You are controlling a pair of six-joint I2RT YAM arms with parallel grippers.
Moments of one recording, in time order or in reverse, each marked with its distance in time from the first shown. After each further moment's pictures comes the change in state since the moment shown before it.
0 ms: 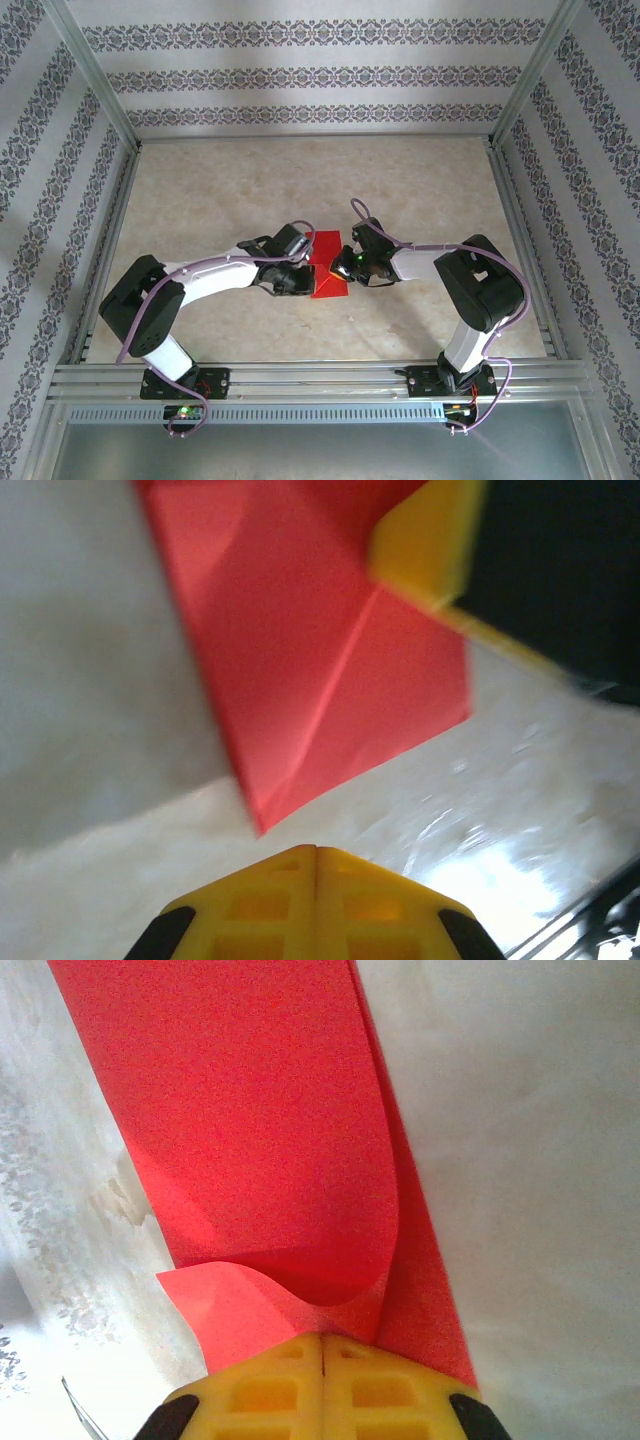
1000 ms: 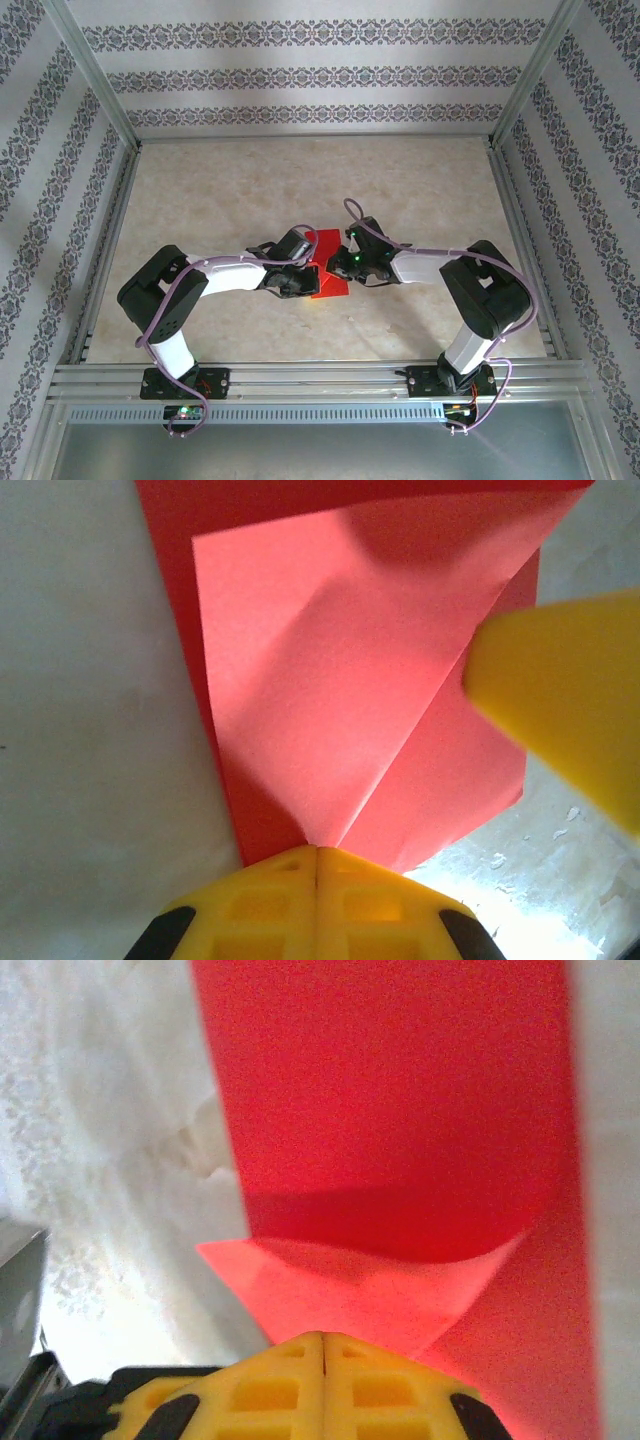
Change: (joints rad) left arm 0.003 0.114 -0.072 0.208 0.000 -0.088; right arm 0.051 -0.062 0.002 0.007 0.000 -0.105
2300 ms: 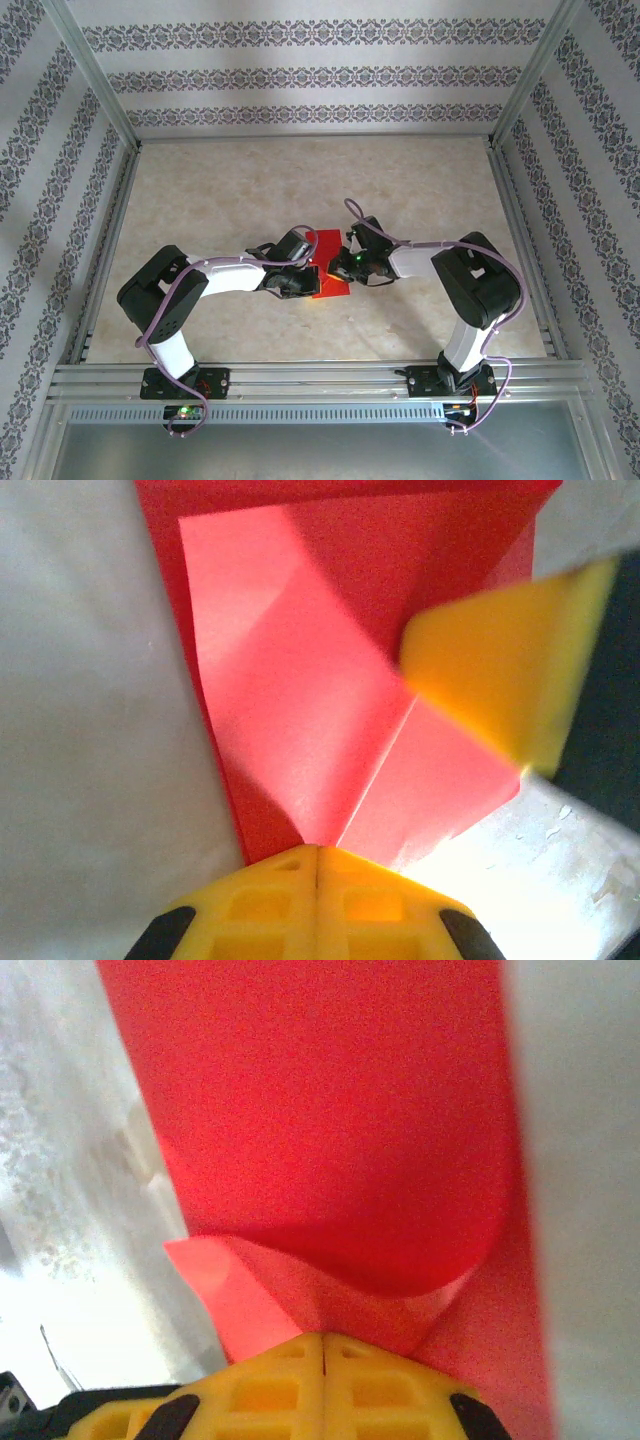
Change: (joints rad) left arm 0.005 -0.002 -0.011 0.018 0.008 -0.002; right arm -0.070 0.084 0.030 -0.034 -0.069 -0.026
